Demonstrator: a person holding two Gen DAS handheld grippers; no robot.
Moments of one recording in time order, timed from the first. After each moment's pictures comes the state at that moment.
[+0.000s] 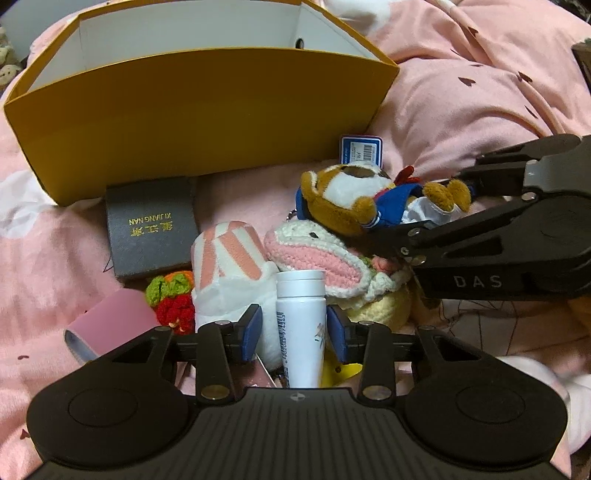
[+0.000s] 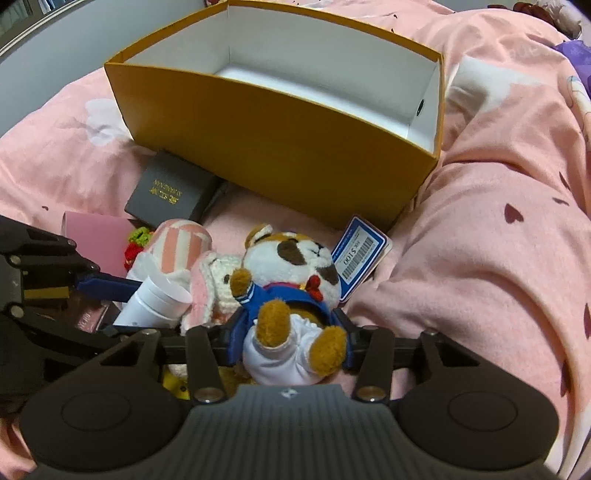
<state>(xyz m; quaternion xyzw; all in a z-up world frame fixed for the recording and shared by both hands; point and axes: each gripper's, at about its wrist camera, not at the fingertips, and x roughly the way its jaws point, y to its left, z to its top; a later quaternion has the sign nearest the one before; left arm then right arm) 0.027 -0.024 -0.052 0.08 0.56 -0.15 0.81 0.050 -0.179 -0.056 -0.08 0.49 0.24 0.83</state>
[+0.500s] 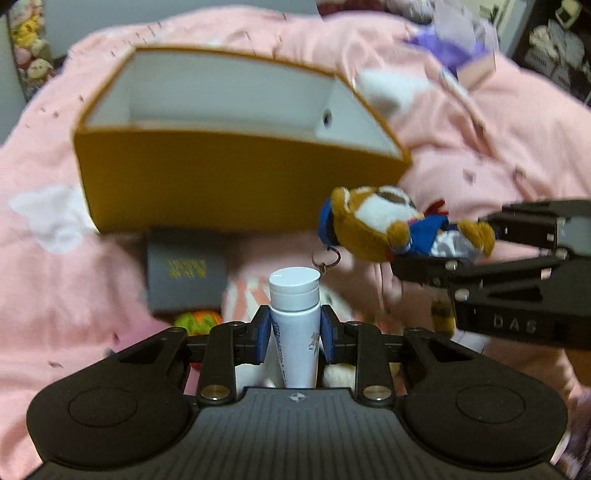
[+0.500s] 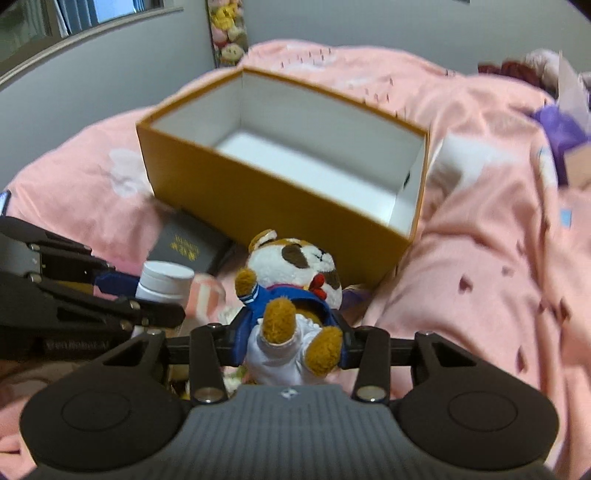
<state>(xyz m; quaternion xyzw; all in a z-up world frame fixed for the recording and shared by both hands) 0.023 0.010 -0.002 0.00 0.48 -0.13 0.86 0.030 -0.182 -0.003 -0.08 0.40 0.25 0.88</state>
